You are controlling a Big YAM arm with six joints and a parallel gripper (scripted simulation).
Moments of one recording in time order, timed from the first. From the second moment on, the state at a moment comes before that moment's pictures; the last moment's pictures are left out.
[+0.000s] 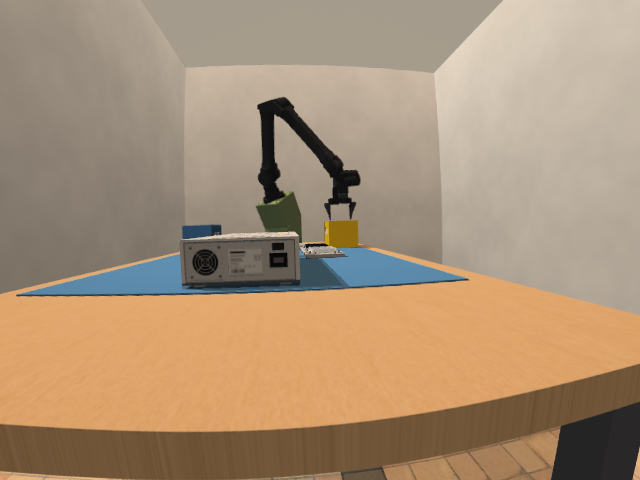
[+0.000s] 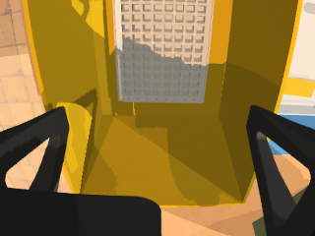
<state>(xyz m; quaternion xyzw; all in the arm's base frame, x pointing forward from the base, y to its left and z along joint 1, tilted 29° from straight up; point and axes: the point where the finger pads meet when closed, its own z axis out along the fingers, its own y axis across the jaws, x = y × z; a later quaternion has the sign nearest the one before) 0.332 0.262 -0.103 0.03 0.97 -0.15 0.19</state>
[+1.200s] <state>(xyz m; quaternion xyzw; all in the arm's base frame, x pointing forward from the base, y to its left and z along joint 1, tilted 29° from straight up) 0.340 0.221 -0.041 0.04 0.97 -0.15 0.20</state>
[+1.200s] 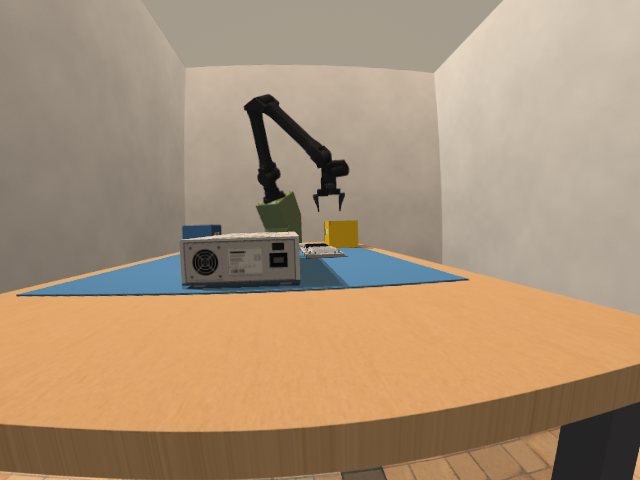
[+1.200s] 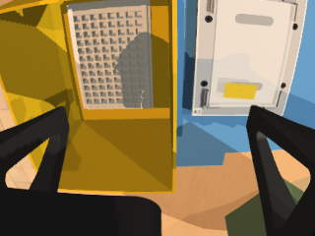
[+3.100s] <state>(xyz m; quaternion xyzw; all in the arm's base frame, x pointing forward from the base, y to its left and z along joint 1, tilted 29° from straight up) 0.360 0.066 0.089 0.05 0.97 -0.15 0.20</state>
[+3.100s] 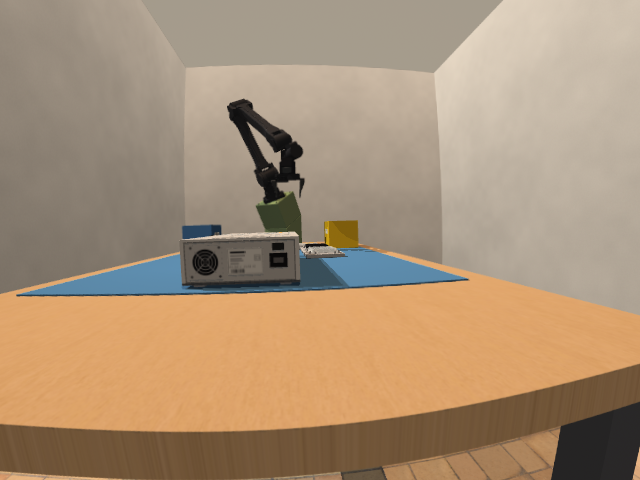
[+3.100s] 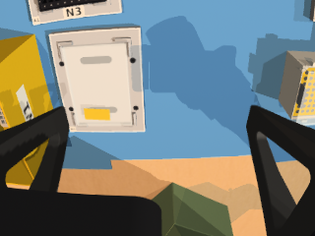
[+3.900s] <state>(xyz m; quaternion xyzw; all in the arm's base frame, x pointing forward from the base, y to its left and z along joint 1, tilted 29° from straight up) 0.369 0.000 0.145 0.05 0.97 -0.16 0.19</state>
